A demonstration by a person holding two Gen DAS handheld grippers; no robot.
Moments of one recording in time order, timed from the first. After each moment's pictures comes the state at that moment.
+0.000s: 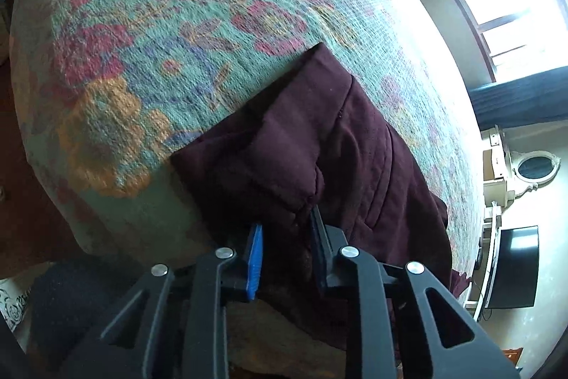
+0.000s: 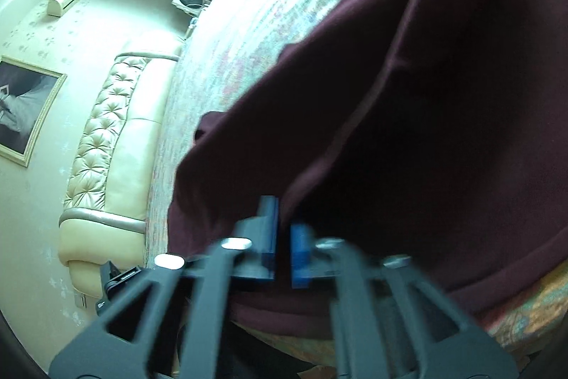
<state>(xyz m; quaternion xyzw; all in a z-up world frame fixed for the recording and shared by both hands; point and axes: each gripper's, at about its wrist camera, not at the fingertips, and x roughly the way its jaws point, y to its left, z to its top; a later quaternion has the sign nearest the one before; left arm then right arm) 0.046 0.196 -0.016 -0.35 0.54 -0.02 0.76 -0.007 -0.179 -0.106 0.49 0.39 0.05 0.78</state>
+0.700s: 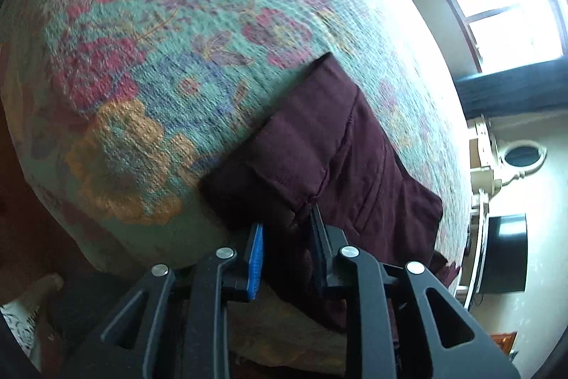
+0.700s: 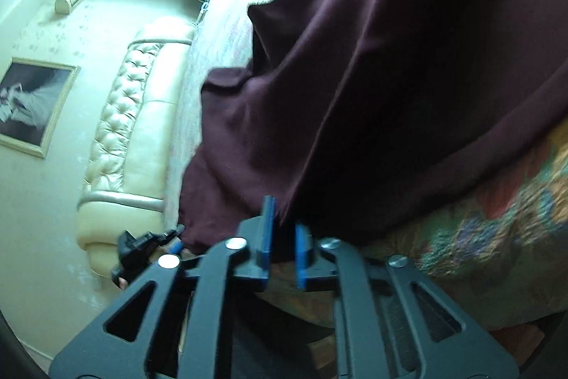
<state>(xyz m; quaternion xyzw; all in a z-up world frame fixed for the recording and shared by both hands) 0.043 0.224 -0.011 -0.35 0.55 -0.07 0.76 -0.050 -0.164 -0.119 0.51 0.40 0.10 0.75</state>
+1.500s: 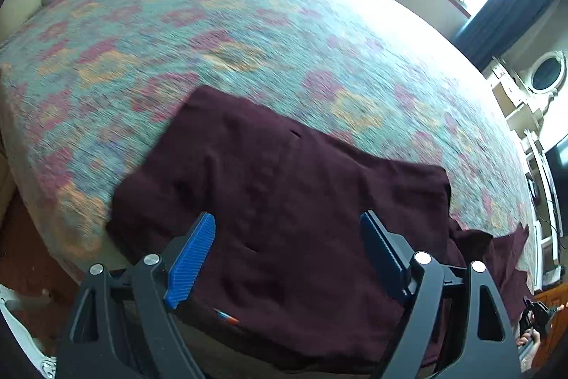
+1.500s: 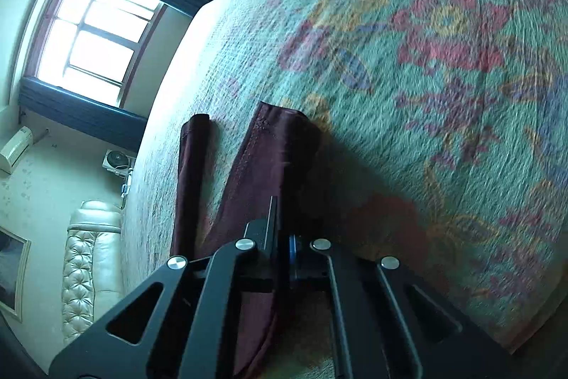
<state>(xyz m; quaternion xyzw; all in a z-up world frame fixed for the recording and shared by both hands) 0.068 0.097 0.026 -0.15 0.50 -0.04 0.85 -0.160 -0.562 -0.115 0.55 0.24 -0.22 0.77</state>
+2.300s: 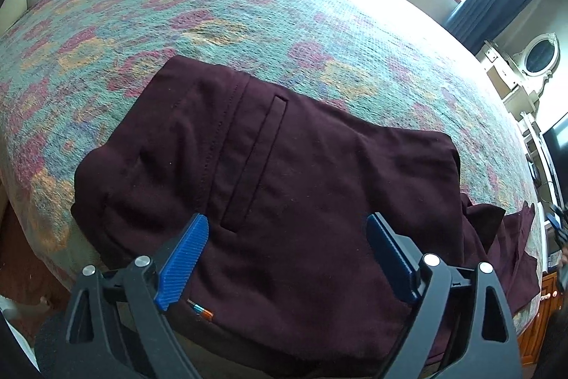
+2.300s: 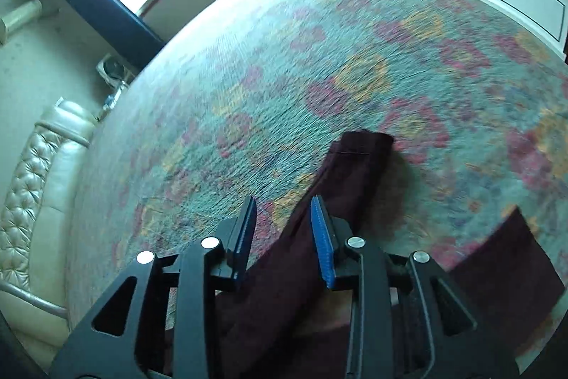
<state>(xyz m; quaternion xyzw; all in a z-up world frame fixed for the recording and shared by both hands) 0.057 0.086 0.002 -0.13 0.50 -0.06 0.86 0.080 -0.519 -0.021 0.37 0.37 -0.18 0.83</state>
